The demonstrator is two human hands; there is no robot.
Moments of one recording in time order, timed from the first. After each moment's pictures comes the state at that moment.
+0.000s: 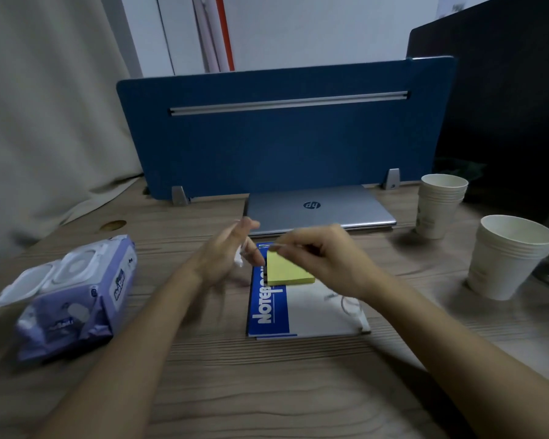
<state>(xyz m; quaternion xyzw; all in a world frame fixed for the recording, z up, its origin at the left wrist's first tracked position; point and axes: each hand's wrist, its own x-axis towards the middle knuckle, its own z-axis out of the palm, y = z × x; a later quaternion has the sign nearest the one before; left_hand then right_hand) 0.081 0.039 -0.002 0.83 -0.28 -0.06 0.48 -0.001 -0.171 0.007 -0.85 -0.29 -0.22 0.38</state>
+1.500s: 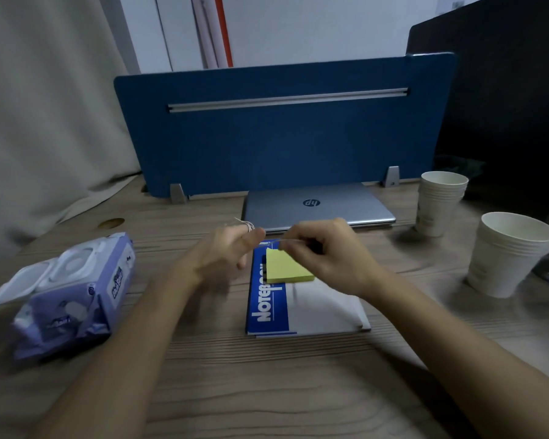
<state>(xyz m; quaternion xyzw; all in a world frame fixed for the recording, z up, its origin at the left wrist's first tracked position) 0.076 0.043 0.010 0.89 -0.30 -0.01 0.35 -0.005 -0.169 0.011 -0.85 -0.26 -0.26 0.37</state>
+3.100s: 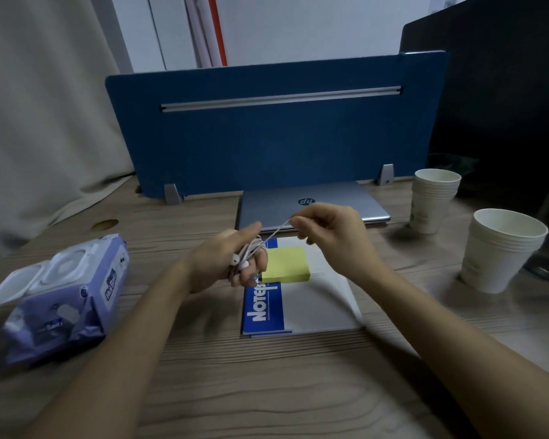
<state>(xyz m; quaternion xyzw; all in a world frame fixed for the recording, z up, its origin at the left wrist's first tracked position) 0.073 0.033 0.007 0.73 -0.31 -0.26 0.55 0.012 -0.180 0.005 -0.81 -0.14 -0.29 0.50</state>
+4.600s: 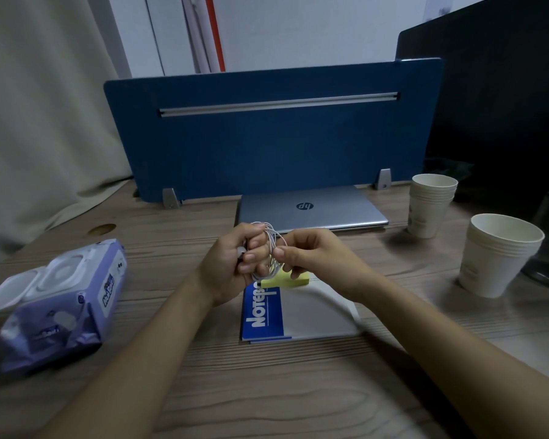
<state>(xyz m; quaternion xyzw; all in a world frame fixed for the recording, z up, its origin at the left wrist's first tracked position) 0.060 0.008 0.007 0.47 -0.28 -0.32 0.77 0.004 -0.169 0.000 -0.75 -0.16 -0.02 0.64</state>
